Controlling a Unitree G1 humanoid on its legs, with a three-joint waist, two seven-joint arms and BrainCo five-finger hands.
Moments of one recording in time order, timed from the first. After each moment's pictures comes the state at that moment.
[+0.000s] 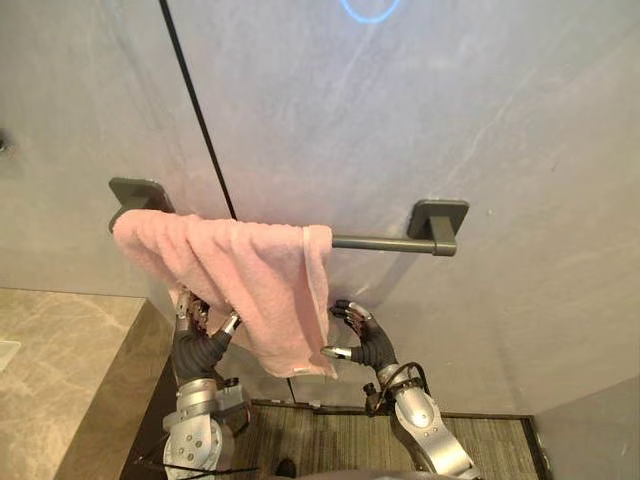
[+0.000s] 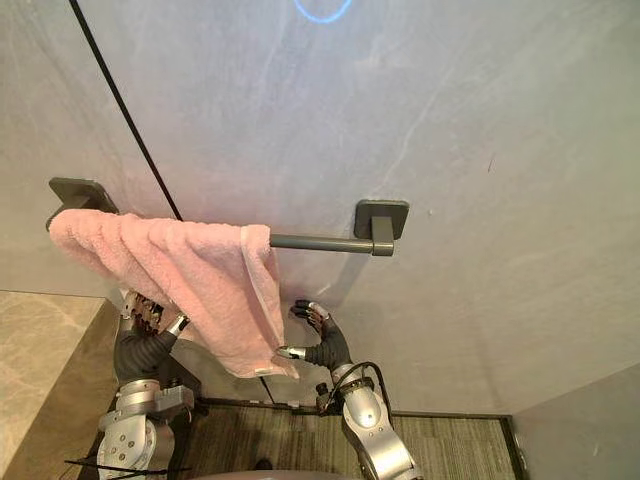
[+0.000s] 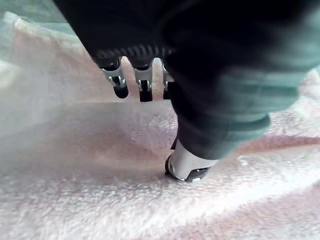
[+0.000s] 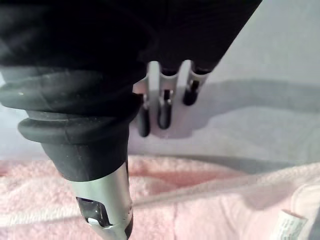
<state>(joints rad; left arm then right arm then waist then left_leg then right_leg) 0.51 -0.10 0.03 -0.53 -0.01 -0.07 0.15 0.13 -0.04 0.45 0.09 0.08 -0.14 -0.04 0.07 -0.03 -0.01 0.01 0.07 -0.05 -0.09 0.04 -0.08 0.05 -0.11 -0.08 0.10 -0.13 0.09</state>
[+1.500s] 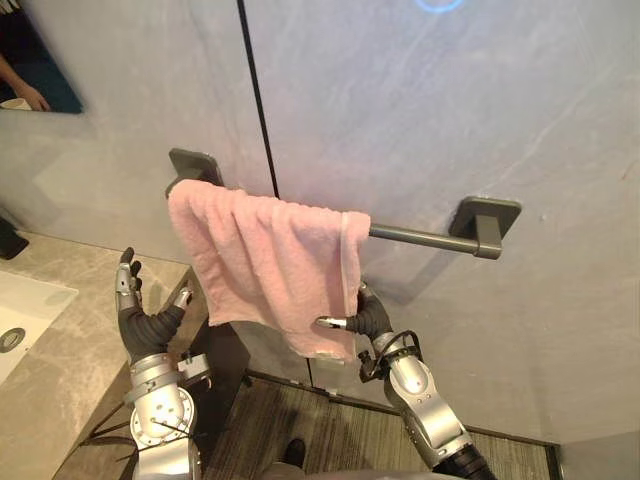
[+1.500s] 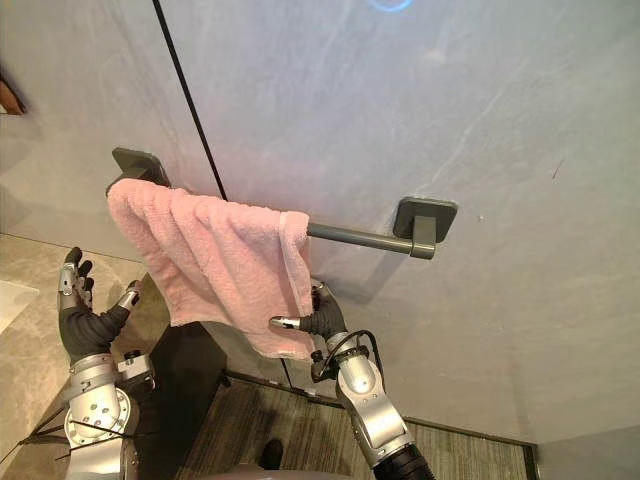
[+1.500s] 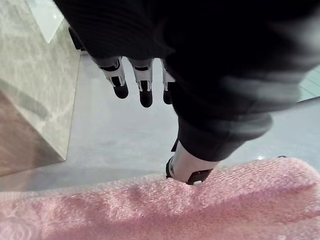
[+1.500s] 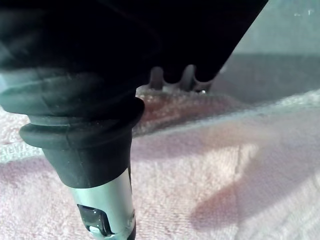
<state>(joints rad) 0.28 -0.01 0.25 -0.42 0.16 -0.04 0.26 0.00 -0.01 0.40 0.09 0.08 -0.13 -0.04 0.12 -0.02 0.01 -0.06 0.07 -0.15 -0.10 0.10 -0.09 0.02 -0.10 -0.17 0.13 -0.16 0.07</state>
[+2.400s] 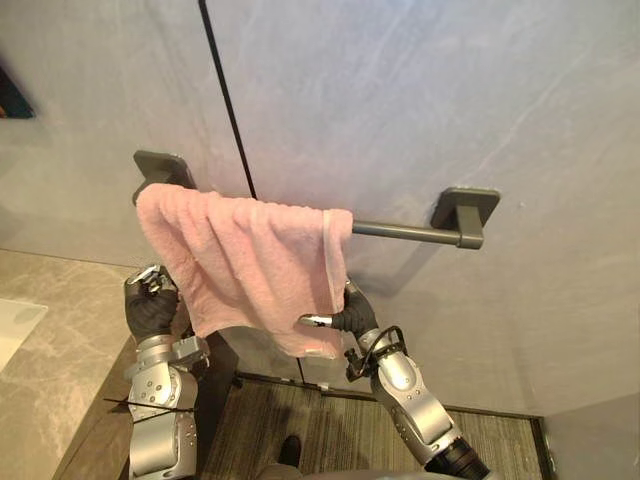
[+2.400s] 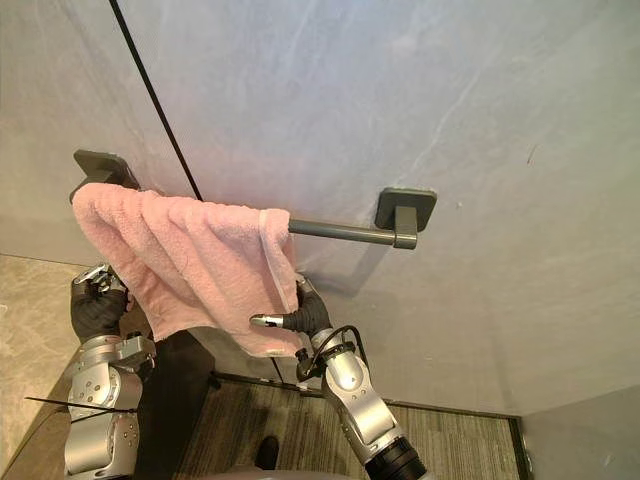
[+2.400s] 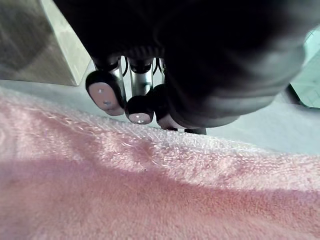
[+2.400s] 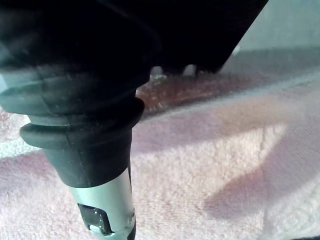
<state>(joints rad) 0.18 0.09 0.26 -0.26 -0.22 -0.09 0.20 -0.05 0.00 0.48 0.09 0.17 -0.15 -0.04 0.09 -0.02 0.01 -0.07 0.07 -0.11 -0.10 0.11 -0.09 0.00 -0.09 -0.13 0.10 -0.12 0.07</state>
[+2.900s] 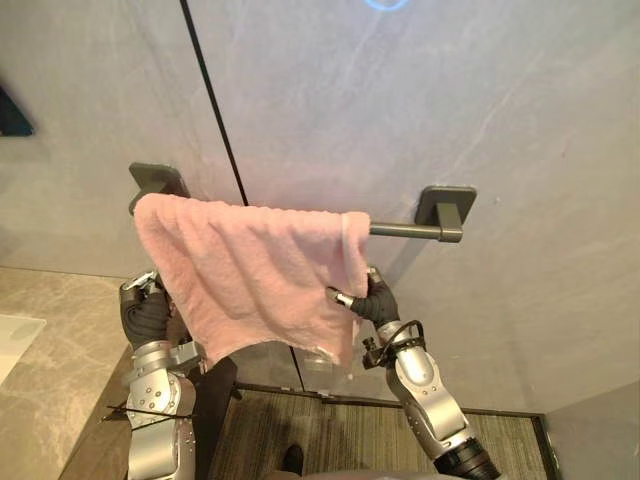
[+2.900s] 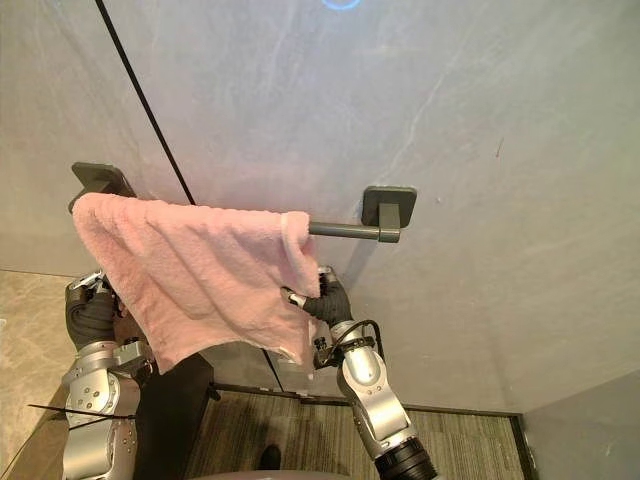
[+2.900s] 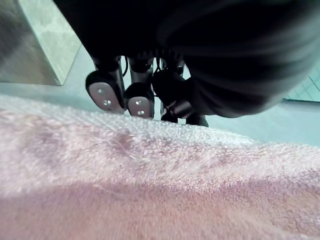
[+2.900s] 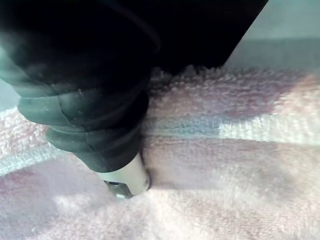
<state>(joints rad) 0.21 0.08 0.27 -0.27 -0.17 -0.11 0.23 -0.01 -0.01 0.34 0.00 0.15 -0.17 -0.06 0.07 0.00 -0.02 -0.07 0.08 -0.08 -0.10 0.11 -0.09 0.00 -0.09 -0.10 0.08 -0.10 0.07</state>
